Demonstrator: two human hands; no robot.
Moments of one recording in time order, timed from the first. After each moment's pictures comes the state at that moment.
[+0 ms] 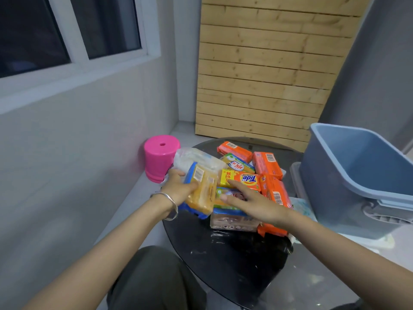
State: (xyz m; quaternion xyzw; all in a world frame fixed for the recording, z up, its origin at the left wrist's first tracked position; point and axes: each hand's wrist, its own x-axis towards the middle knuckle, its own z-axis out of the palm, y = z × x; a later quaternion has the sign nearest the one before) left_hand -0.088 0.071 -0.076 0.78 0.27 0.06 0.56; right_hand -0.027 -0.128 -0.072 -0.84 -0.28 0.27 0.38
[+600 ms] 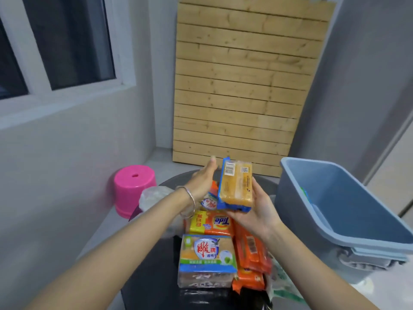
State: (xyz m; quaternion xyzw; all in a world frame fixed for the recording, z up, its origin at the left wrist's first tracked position) left_hand 0.045 0.012 -0.015 0.82 0.08 0.00 0.57; right_hand 0.054 -0.144 -0.039 -0.35 0.00 0.33 0.88
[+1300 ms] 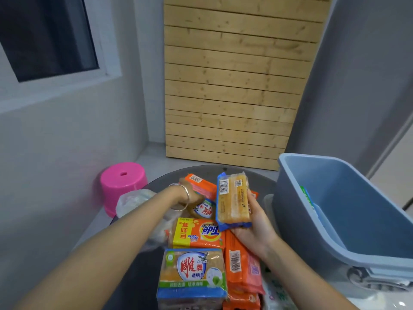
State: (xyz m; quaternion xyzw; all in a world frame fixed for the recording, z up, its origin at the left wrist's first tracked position) left_hand 0.137 0.041 -0.093 0.90 0.19 -0.16 0.35; right_hand 0.091 -0.160 -0.089 -0.39 0.06 0.30 0.87
